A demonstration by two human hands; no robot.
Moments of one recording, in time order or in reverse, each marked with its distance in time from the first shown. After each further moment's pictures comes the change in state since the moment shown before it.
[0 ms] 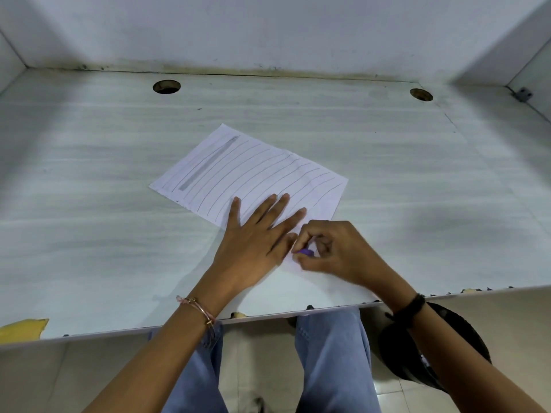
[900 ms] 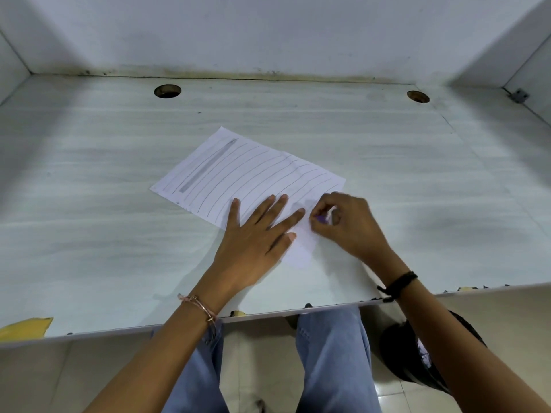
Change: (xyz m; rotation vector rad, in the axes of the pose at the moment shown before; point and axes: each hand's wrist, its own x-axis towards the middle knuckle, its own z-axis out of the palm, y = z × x) left_hand 0.001 -0.001 0.002 -0.005 0.033 -0.006; right_hand 0.018 0.011 -0.018 -0.034 0.252 0.071
